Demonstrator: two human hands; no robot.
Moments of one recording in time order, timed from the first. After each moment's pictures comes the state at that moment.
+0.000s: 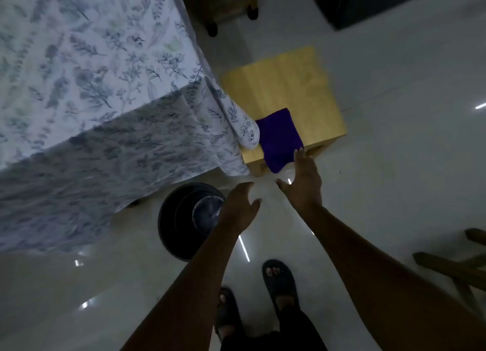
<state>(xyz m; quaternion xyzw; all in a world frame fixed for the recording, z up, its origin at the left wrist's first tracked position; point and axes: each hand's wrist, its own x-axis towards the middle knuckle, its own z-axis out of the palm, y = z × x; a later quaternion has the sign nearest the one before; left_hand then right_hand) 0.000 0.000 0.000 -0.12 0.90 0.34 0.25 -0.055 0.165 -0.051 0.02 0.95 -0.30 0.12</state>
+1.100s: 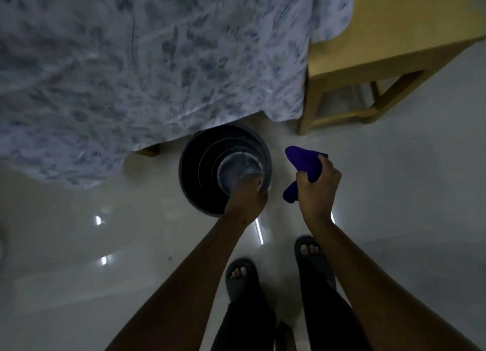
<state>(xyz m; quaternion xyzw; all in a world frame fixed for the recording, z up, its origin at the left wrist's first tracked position) 0.150 -0.080 -0.161 -0.18 0.89 0.34 0.25 0.106 0.068 -0.177 0.21 0.82 -0.52 0.11</state>
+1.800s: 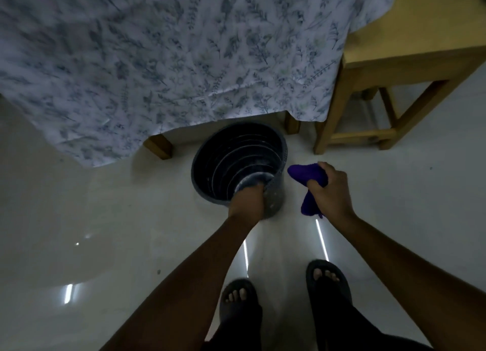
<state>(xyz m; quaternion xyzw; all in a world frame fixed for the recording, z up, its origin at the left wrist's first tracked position) 0.212 -0.110 -0.235 -0.15 0.96 0.17 0.16 0.142 0.074 -0.231 0.02 0.86 -0.48 0.17</state>
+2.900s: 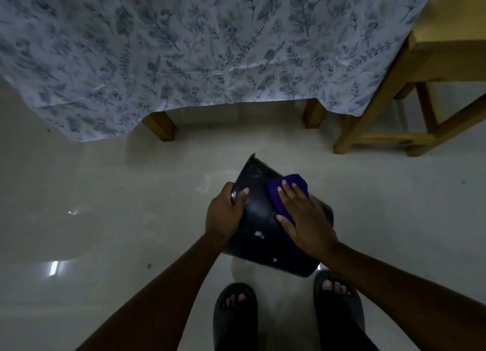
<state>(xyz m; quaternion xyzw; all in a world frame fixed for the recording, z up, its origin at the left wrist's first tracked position) 0.259 -0.178 -0.291 -0.31 0.85 0.42 -0.02 0.186 0.021 -0.325 -0.38 0.90 -0.16 0.14</state>
